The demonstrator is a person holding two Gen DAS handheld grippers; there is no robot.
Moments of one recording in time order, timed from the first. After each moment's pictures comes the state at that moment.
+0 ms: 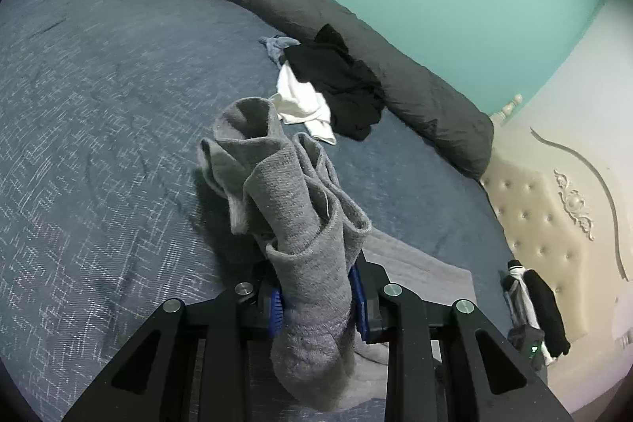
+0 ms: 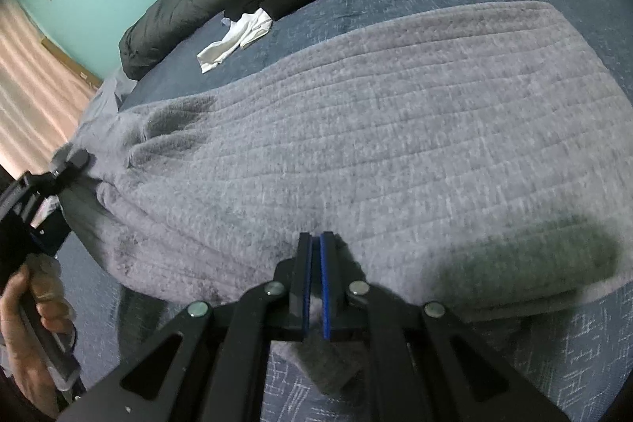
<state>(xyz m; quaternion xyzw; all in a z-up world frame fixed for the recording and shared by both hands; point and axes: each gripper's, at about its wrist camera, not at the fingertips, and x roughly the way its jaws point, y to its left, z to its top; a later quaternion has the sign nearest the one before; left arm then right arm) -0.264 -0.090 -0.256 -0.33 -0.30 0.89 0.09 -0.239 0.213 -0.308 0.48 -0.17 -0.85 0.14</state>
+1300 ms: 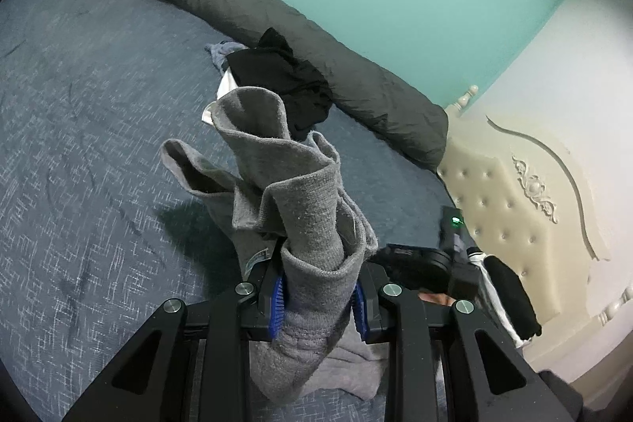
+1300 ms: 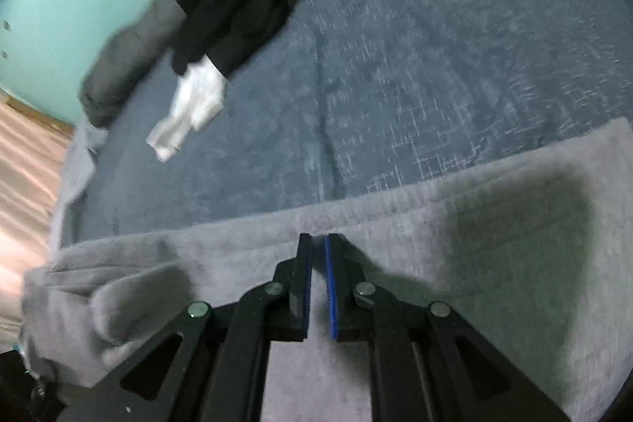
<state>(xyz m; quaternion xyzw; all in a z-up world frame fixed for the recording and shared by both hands) -0.252 -0.057 -0.228 -0.31 -0.30 0.89 0.16 -0.377 0.234 -0.286 0.53 -0.23 -0.81 0.09</state>
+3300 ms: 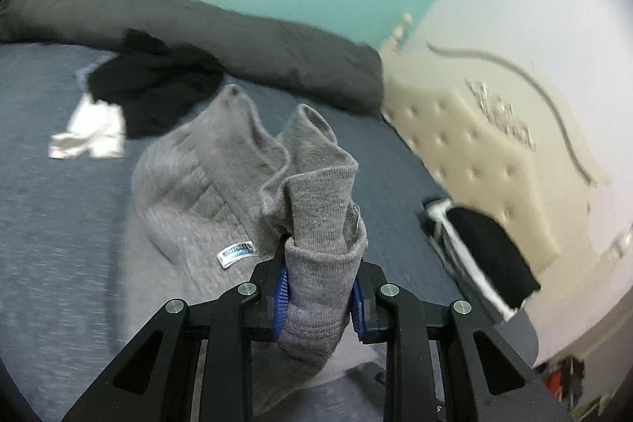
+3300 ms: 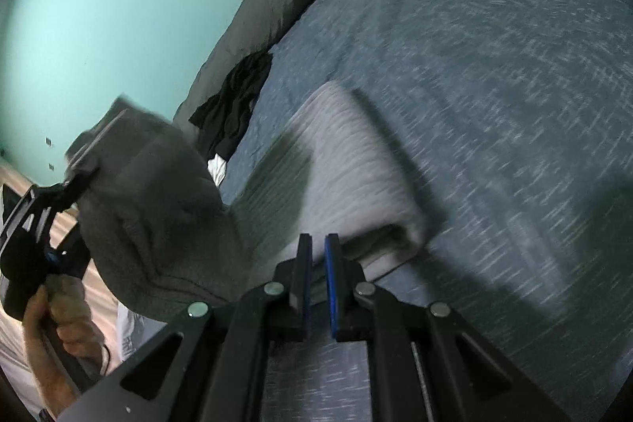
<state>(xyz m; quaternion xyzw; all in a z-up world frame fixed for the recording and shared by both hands) -0.304 0.192 -0.171 -0.35 -0.16 0.89 0.25 -0.146 0.415 -0.276 0.36 -0.42 -0.83 0.07</state>
